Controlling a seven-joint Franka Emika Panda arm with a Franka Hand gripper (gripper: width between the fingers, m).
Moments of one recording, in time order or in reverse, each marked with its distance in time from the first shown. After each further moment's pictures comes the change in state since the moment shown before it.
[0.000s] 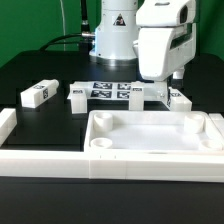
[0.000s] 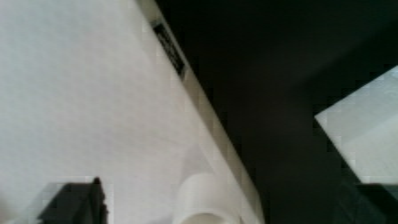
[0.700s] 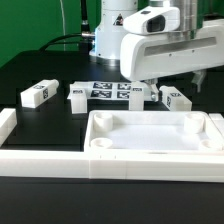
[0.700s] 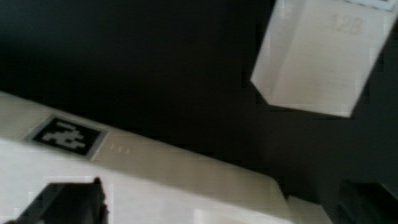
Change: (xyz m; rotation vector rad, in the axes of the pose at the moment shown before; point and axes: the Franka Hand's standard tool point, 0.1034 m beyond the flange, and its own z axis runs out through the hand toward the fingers) arm 0.007 -0.021 0.010 0.047 -0.003 0.748
